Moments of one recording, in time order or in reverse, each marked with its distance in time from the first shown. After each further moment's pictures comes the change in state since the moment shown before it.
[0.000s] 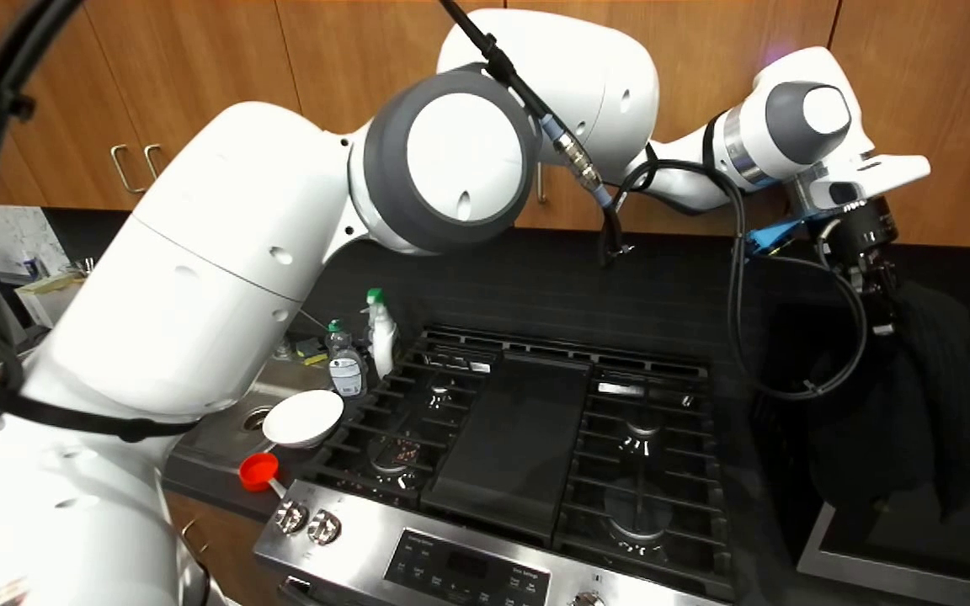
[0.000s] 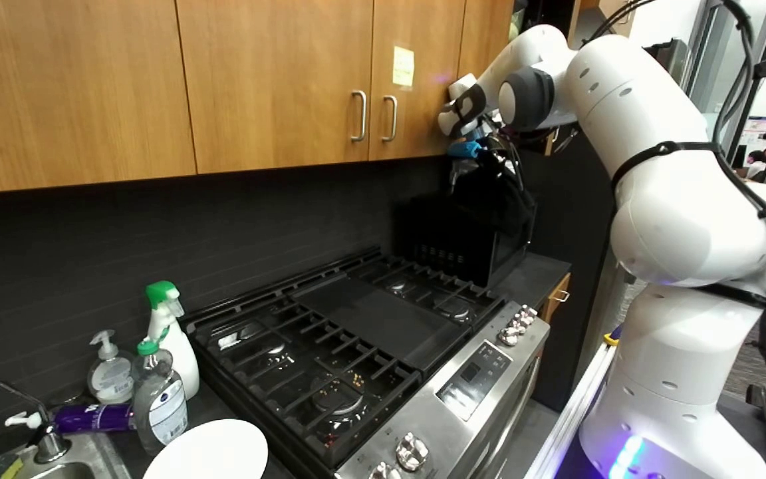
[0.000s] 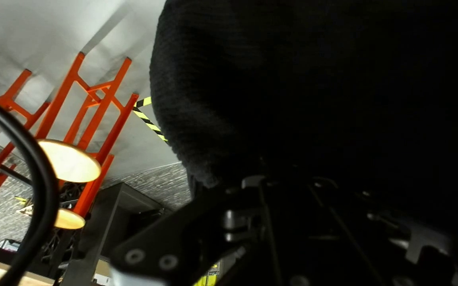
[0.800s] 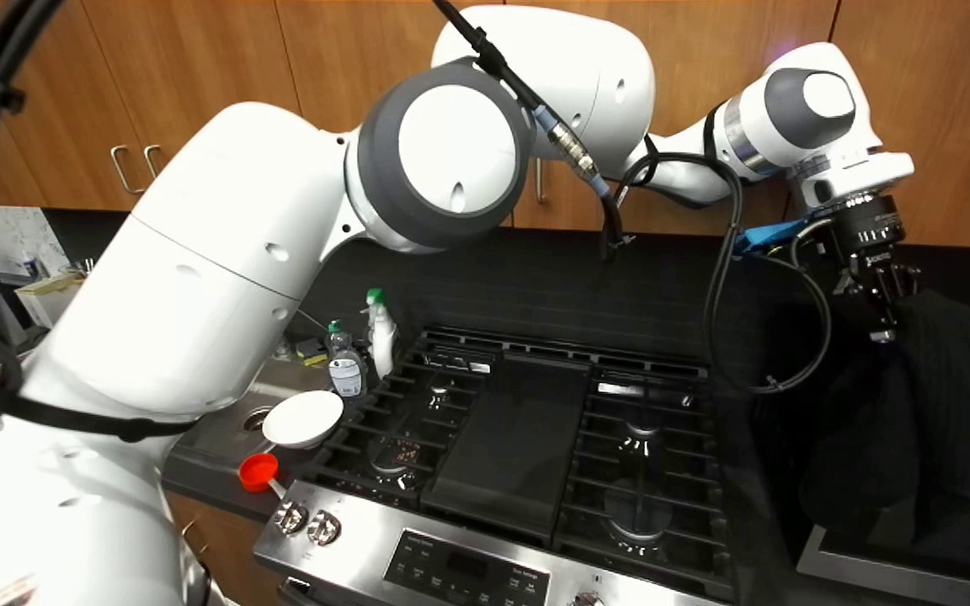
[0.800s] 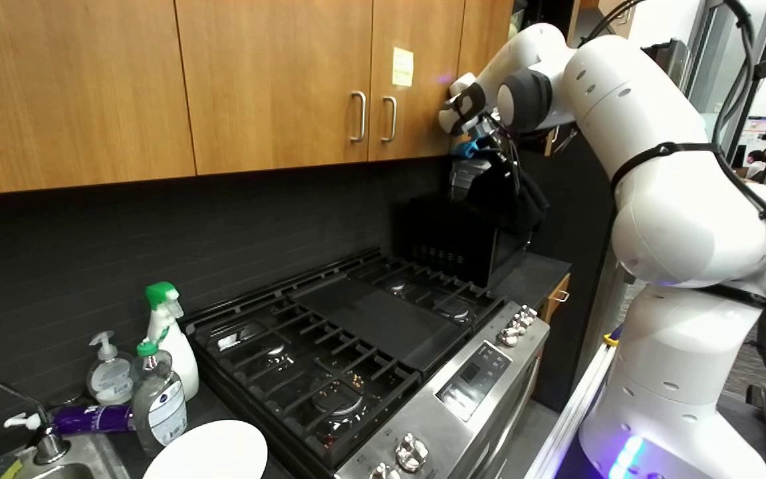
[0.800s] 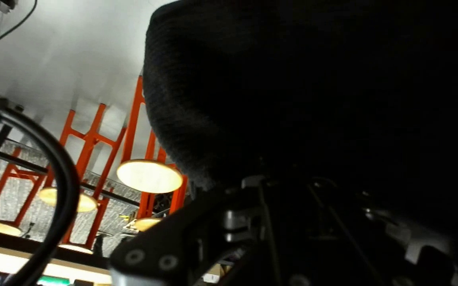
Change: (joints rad) arm 0.025 -0.001 -0.051 0.019 -0.006 -0.160 0.281
